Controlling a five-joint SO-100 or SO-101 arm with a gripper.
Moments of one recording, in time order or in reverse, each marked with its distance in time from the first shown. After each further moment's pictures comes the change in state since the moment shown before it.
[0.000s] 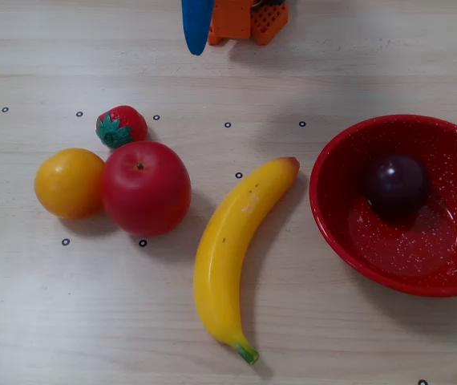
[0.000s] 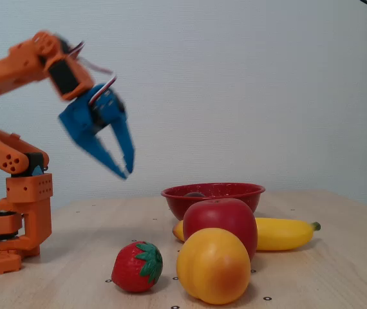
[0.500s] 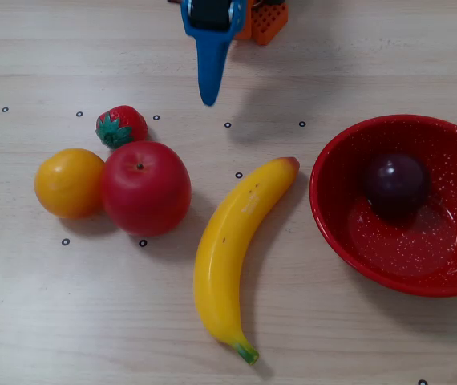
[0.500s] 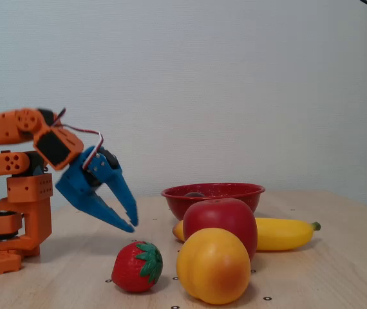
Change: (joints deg) arm 2.0 28.7 38.6 -21.3 -2.2
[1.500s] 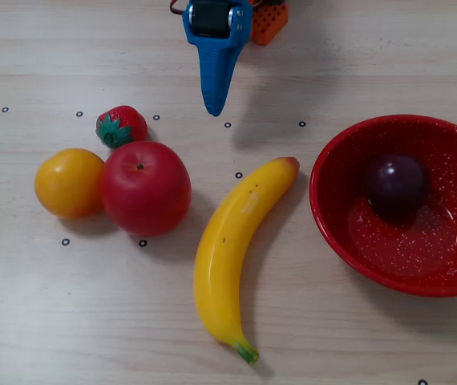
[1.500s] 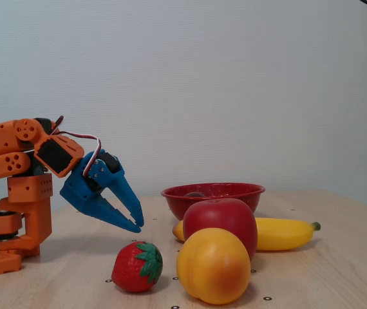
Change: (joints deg) arm 1.3 5.5 4.7 -1.3 -8.3
